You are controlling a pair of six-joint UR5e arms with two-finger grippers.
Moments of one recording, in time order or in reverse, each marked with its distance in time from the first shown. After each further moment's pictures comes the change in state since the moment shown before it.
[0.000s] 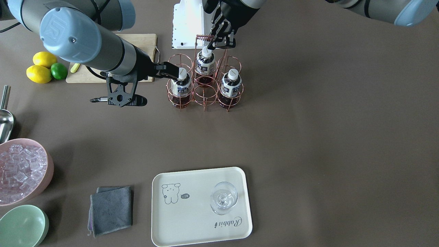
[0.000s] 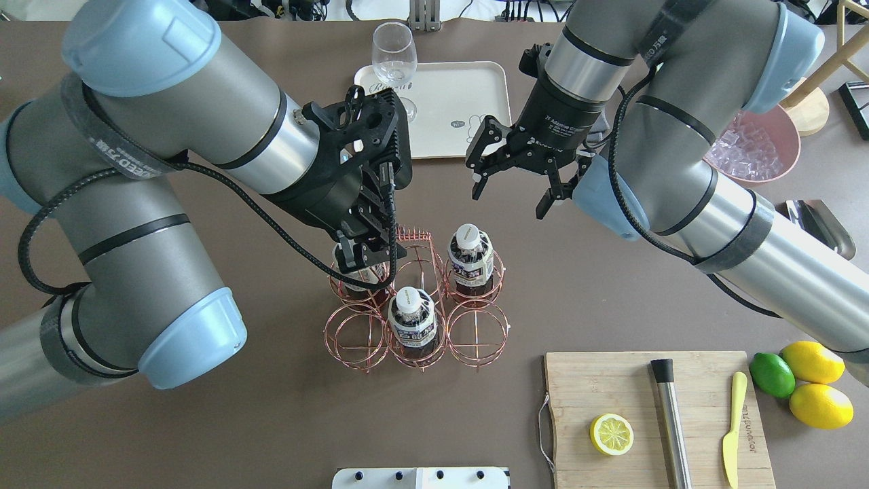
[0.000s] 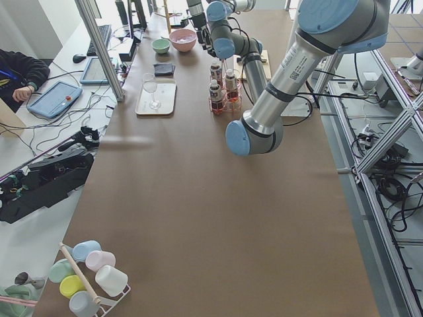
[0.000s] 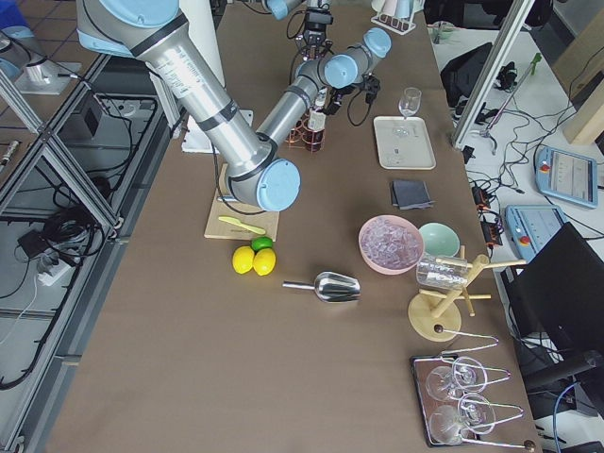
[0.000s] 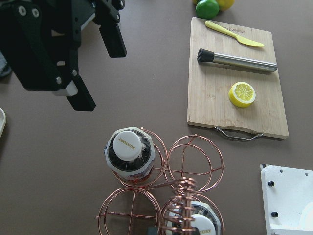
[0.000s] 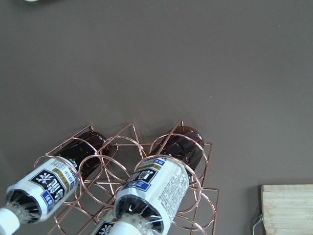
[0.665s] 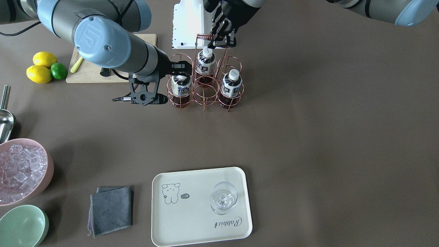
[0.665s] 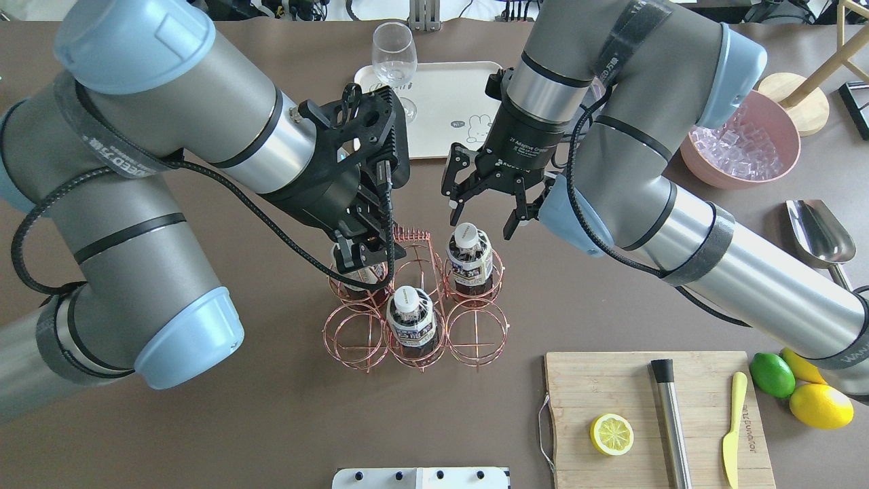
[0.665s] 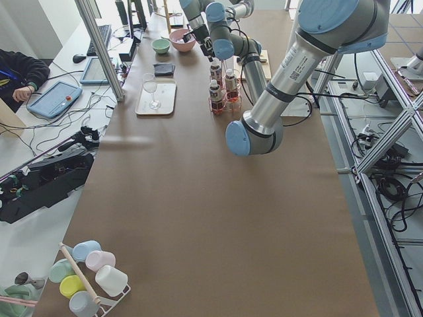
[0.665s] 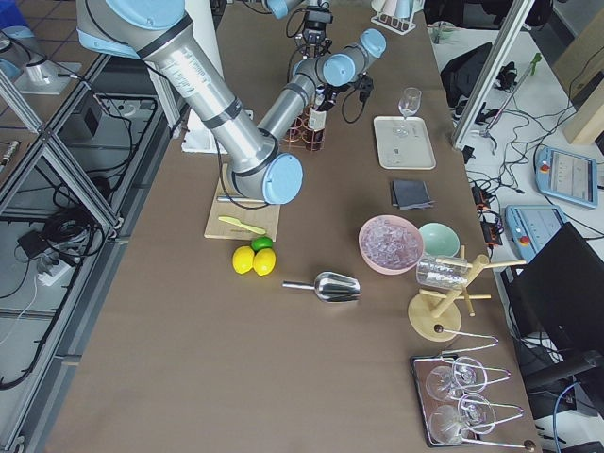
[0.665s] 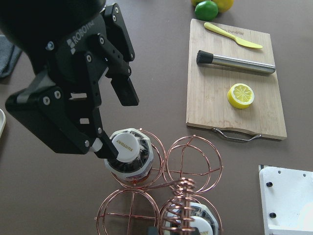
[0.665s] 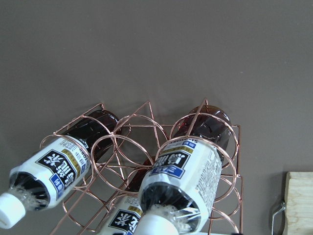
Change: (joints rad) left arm -0.004 0.002 -0.006 -0.003 -0.009 -0.004; right arm -0.056 0.043 -0.048 0.001 0.008 0.000
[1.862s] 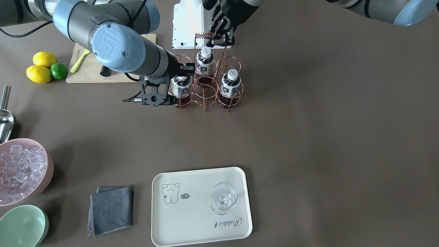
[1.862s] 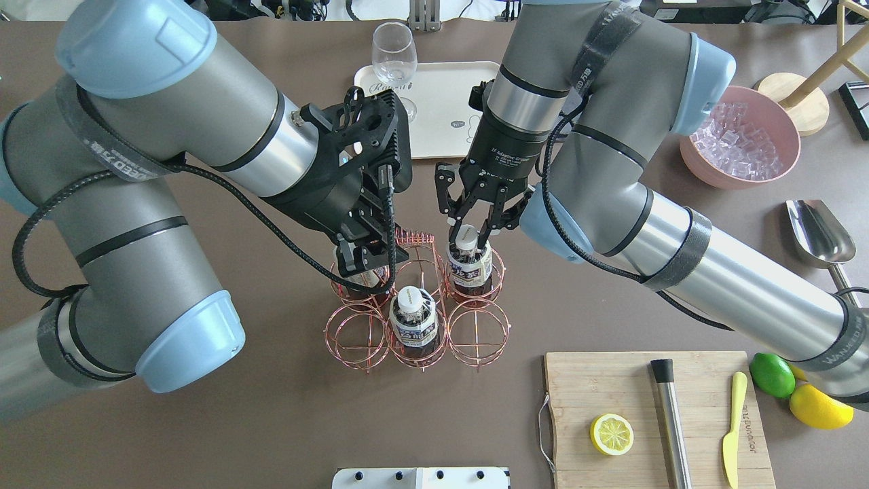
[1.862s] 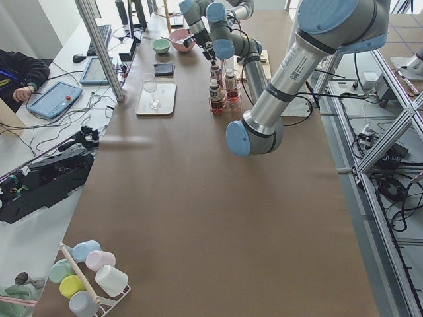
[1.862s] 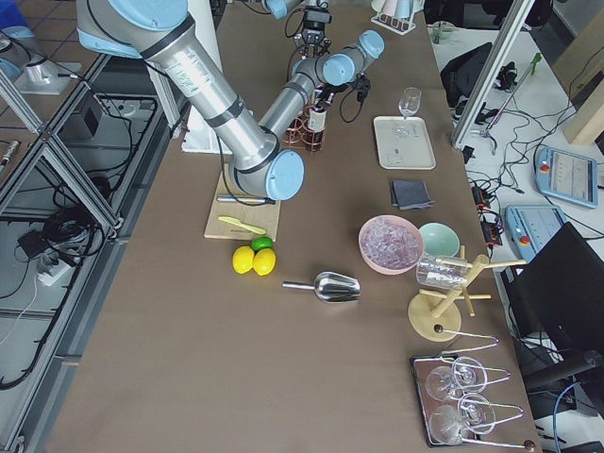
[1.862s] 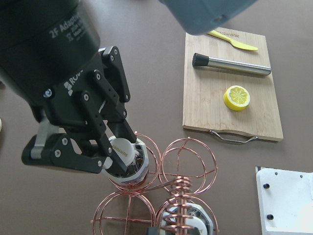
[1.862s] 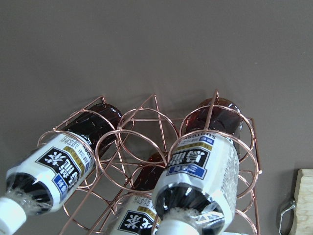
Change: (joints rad) left arm 0.006 -0.001 -0.002 -0.008 0.000 0.001; right arm -0.028 0.027 -0.039 -0.001 -0.002 -0.002
